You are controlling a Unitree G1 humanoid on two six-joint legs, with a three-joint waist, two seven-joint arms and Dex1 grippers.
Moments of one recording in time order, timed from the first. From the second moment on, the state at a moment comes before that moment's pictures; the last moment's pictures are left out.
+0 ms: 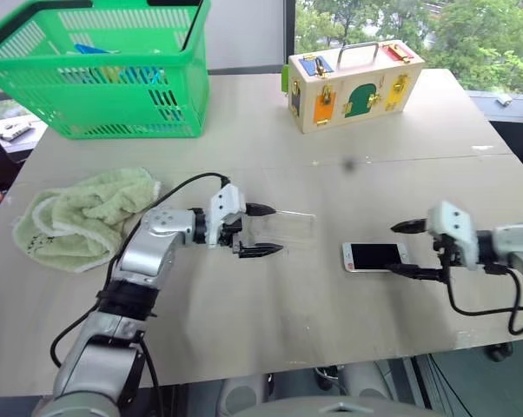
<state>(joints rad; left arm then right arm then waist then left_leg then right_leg) -0.54 0.59 -0.21 0.29 -0.26 0.12 -1.27 -0.11 -0.90 -0.13 -0.33 0.44 0.49 1.17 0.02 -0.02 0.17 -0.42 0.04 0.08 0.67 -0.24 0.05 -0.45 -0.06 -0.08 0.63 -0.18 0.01</state>
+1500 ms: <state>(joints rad) -0.49 0.79 -0.16 0.39 -0.35 0.00 -1.57 0.15 -0.82 -0.20 -0.76 0.57 0.58 0.85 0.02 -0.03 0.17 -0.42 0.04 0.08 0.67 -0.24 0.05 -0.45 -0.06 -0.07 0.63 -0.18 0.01</state>
